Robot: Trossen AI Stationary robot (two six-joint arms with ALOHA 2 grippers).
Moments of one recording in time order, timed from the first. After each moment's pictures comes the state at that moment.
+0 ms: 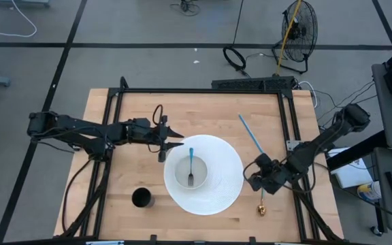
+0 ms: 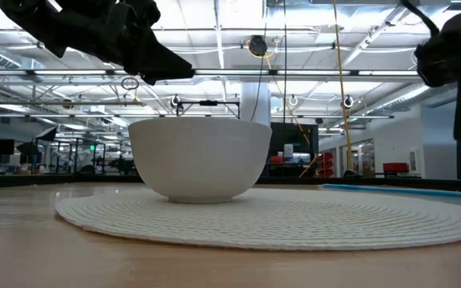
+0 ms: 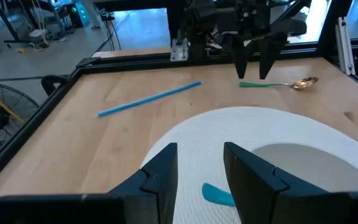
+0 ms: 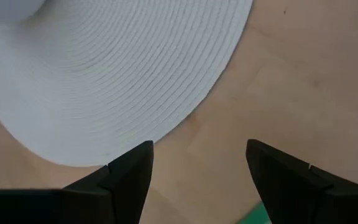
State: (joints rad) left arm 0.07 1.20 0.54 0.38 0.05 0.10; right arm 0.66 1.17 0.61 -0.61 0.31 1.63
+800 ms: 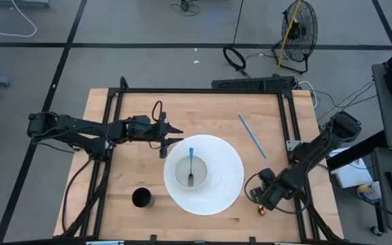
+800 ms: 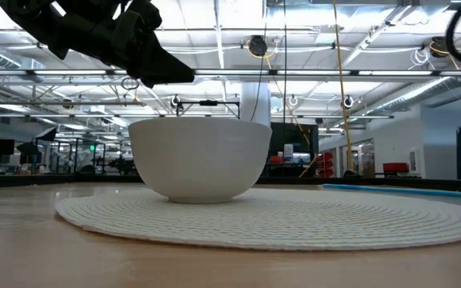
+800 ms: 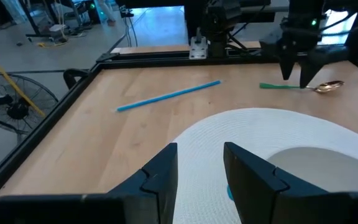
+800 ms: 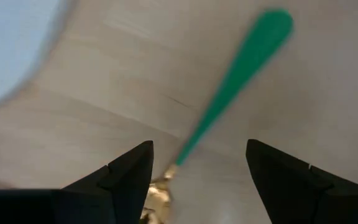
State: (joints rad) left arm 0.10 1.20 0.54 0.38 0.02 0.08; right arm 0.79 1.44 0.70 -0.68 -0.03 2.06
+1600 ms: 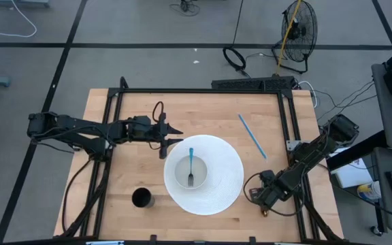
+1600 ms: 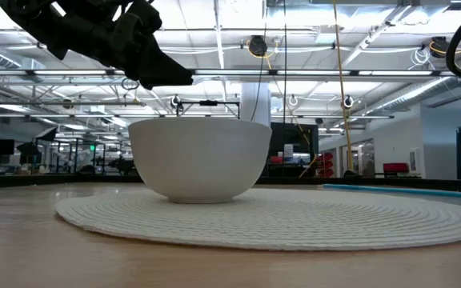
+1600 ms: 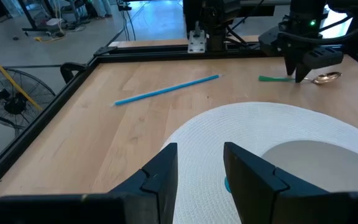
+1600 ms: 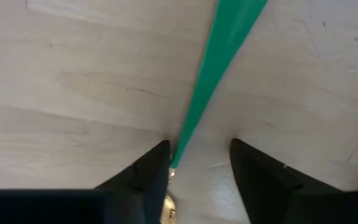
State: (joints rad) left arm 0.10 1.20 0.54 0.35 0.02 0.08; right arm 0.78 1.52 0.71 -0.66 -0.16 2.18
